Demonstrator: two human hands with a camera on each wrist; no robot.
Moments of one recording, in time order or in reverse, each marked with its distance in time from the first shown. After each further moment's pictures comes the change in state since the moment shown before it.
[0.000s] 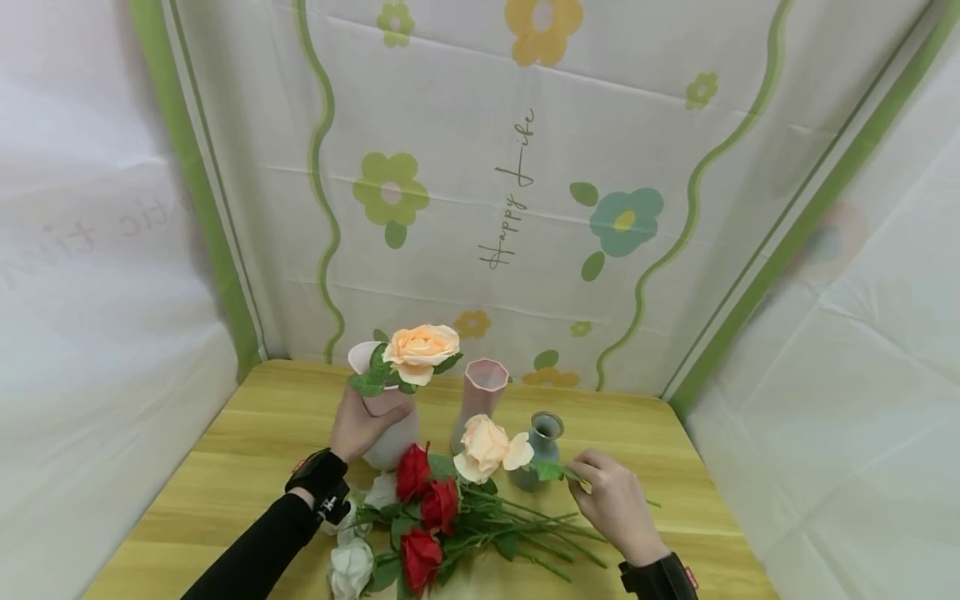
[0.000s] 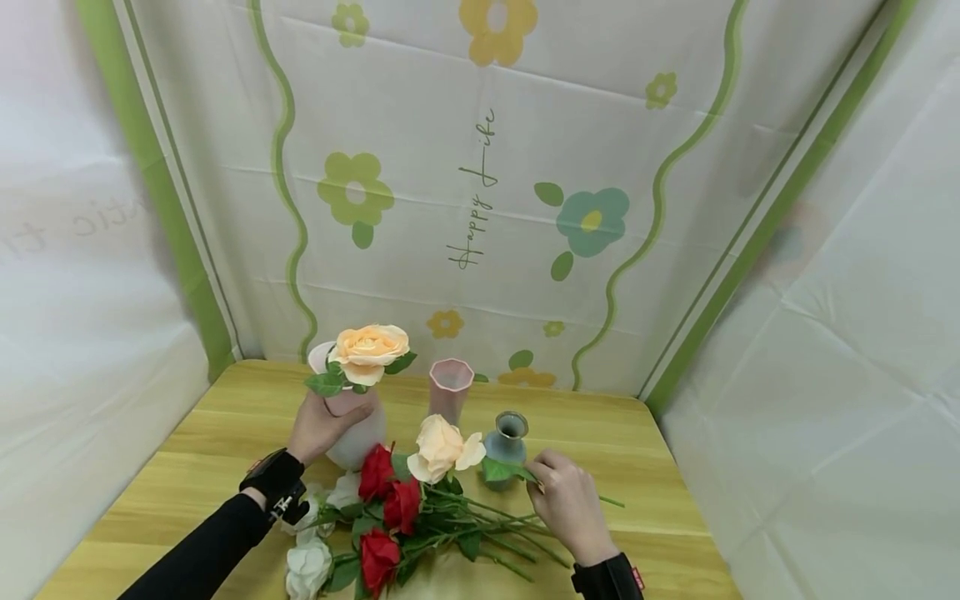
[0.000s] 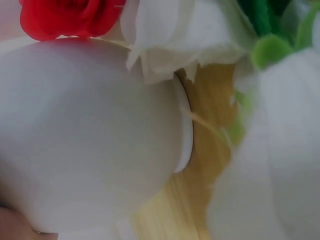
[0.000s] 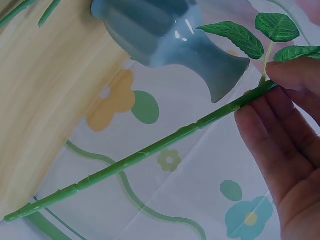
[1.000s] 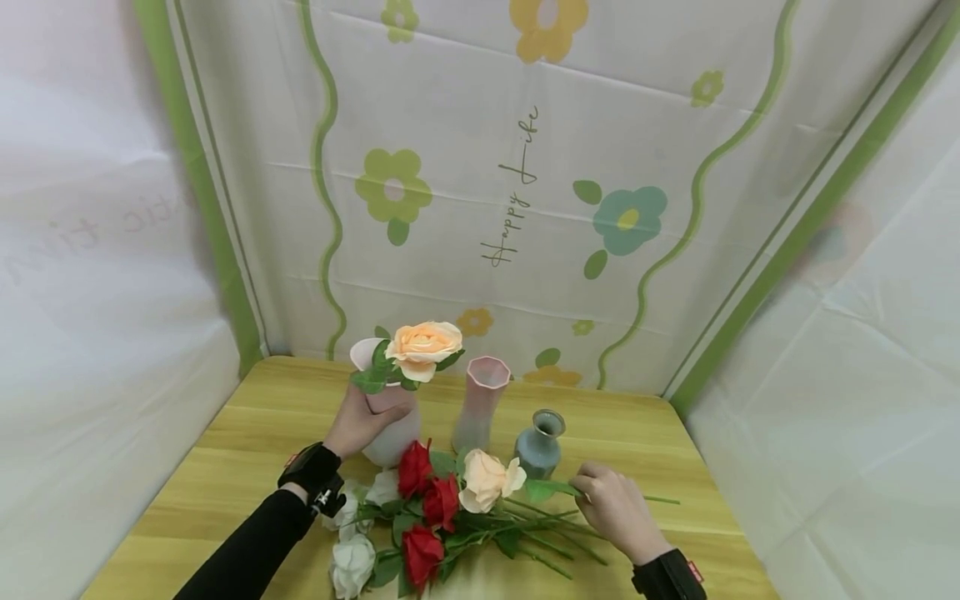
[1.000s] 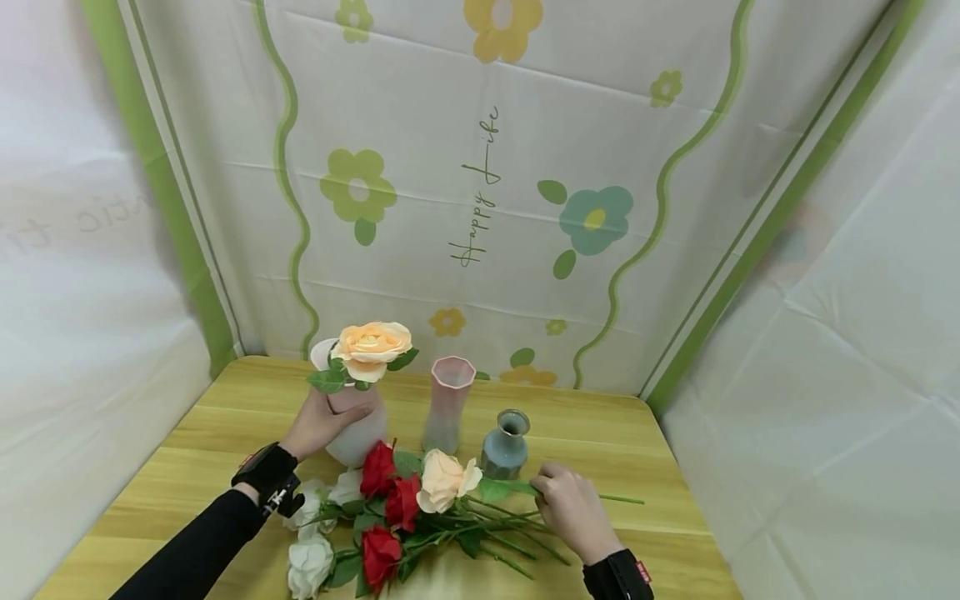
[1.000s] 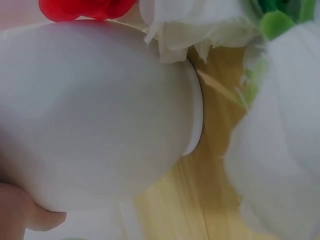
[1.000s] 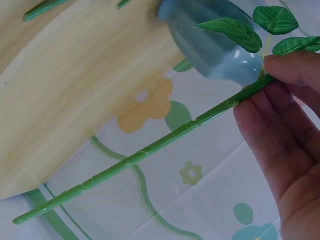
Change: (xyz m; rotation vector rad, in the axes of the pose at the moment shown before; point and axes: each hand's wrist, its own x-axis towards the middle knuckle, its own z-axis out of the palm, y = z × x) left_hand 0.003 -0.002 -0.007 -0.080 -0.128 -0.095; right_hand -0.021 0.016 0.011 -0.045 -0.206 -0.048
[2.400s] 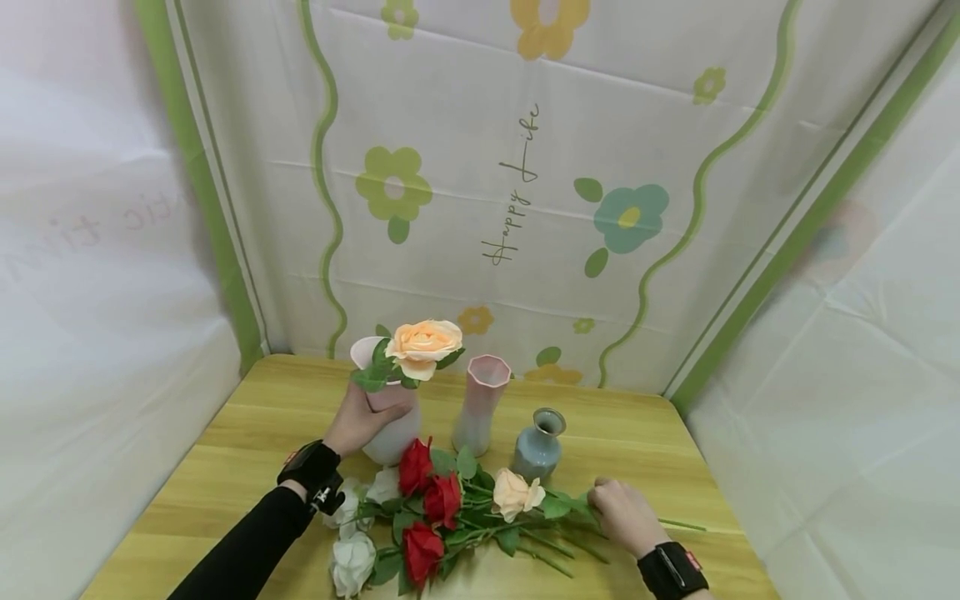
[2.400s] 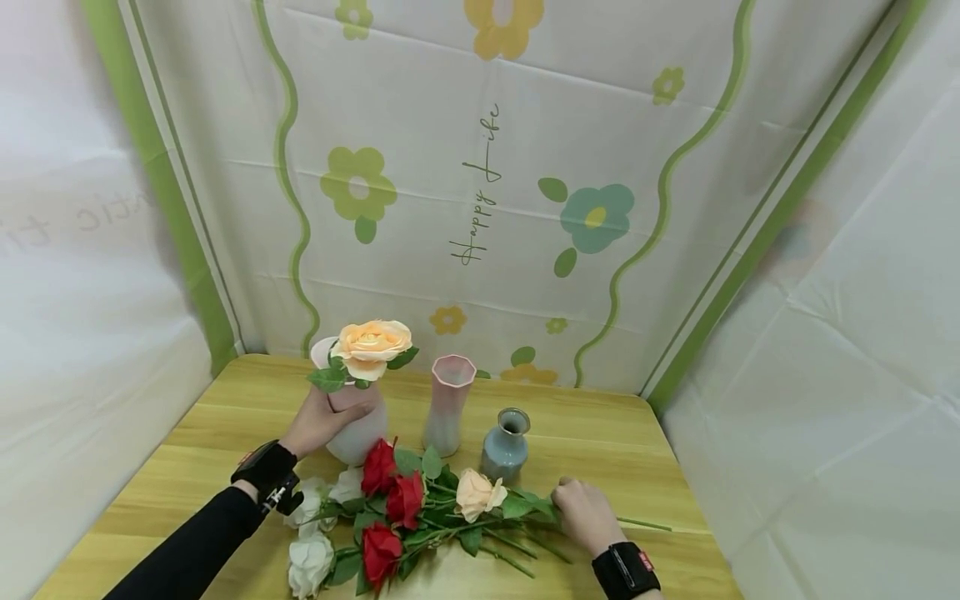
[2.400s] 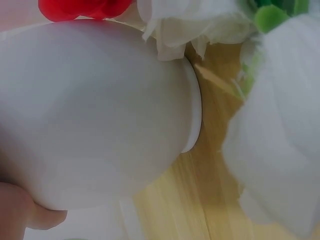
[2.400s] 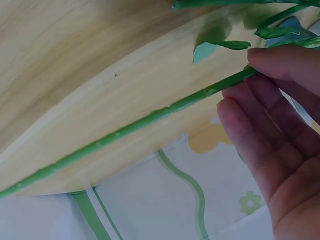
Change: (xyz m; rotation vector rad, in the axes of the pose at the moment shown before) left_hand 0.002 0.000 -0.002 -0.013 -0.025 -0.004; right_hand -0.033 0.038 0.039 -0.035 -0.282 0.118
